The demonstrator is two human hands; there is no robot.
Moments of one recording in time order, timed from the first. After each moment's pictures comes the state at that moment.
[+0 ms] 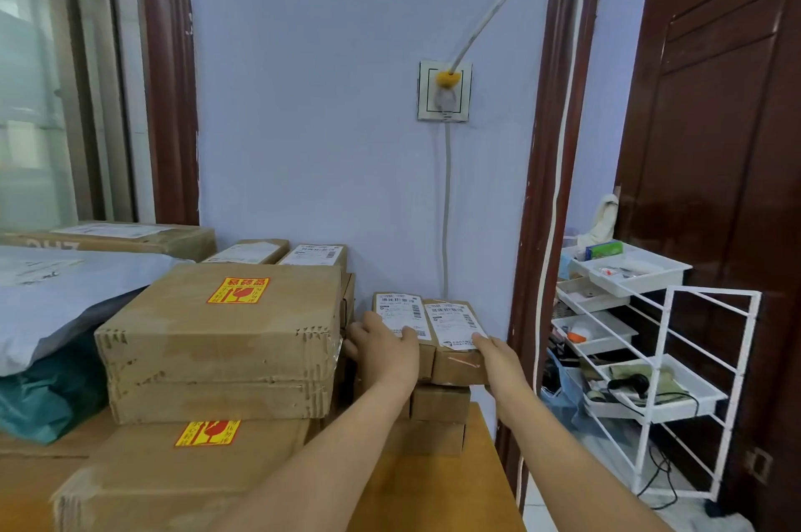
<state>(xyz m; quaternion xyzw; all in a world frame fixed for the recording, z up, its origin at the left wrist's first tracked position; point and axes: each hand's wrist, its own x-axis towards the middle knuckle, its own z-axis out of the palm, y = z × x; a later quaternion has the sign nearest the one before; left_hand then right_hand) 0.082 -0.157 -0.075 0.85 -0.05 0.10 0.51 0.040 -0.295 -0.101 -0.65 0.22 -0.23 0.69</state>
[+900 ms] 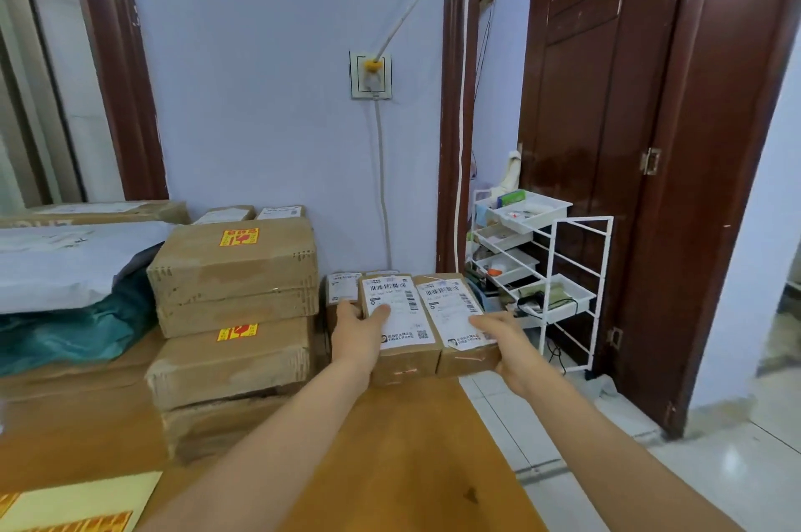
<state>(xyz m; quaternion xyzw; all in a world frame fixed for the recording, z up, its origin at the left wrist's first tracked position) -0.067 -0.067 -0.080 0.73 -0.11 -0.09 0.67 -0.172 -0.229 -0.101 -0.58 0.25 -0.25 0.73</state>
